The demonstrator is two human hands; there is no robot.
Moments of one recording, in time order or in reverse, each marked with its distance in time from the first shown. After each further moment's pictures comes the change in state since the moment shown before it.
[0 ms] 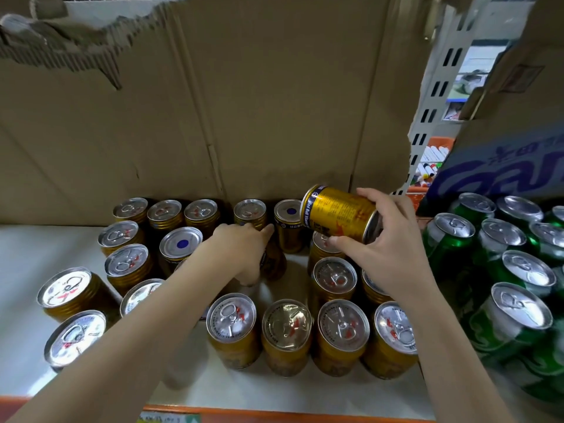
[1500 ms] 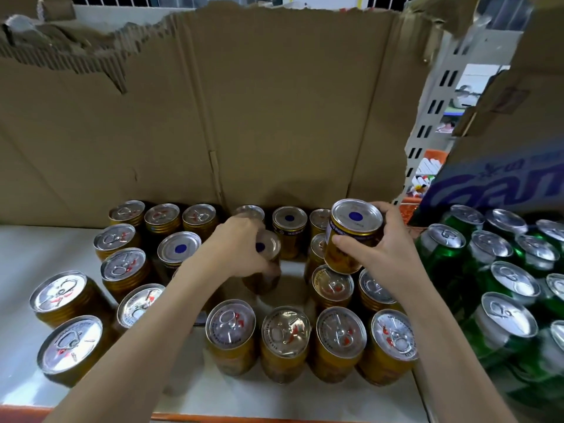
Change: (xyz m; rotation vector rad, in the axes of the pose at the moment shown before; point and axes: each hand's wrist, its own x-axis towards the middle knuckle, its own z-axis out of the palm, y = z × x) left_hand -0.005 -0.015 0.002 -0.595 0.268 -0.004; right_hand 0.008 0.000 -0.003 0.239 -0.082 0.189
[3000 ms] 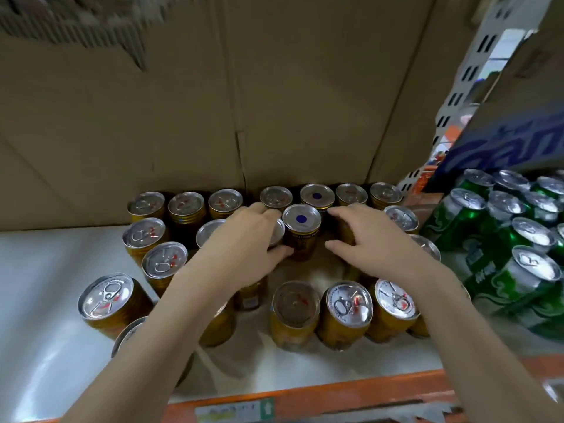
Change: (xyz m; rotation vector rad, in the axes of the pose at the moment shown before) left_hand -0.048 -0.045 -0.029 0.111 0.016 0.281; right_hand -0.020 -0.052 0.072 -0.772 -0.299 -0.098
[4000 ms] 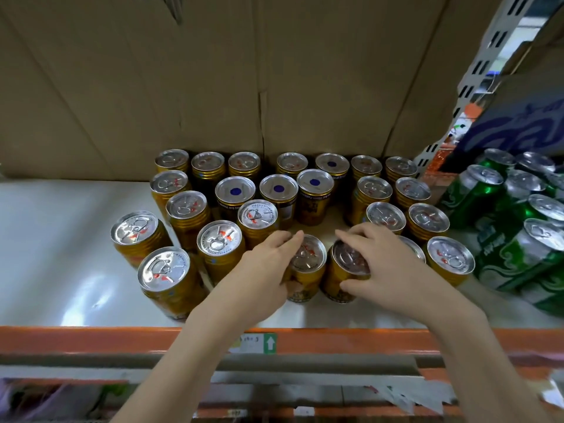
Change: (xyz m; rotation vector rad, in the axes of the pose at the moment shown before) left_hand -0.076 0.029 0.064 -0.261 -0.090 -0.063; right_hand -0.075 -0.002 0.031 -0.060 -0.139 -0.126
